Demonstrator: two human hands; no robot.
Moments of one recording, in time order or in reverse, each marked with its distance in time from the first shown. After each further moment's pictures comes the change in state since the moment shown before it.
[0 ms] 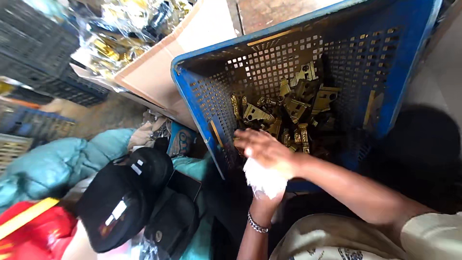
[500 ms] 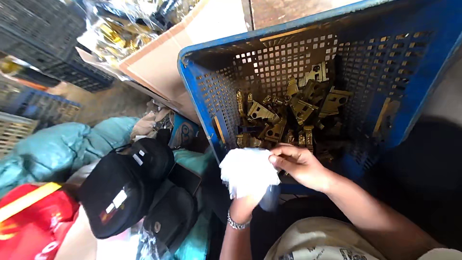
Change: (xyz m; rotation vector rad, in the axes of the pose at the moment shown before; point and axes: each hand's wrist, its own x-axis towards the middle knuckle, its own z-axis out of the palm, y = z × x) left_hand 0.014 0.009 -0.036 0.203 0.005 -0.128; right_hand -0.045 0.021 -0.006 0.798 0.274 0.165
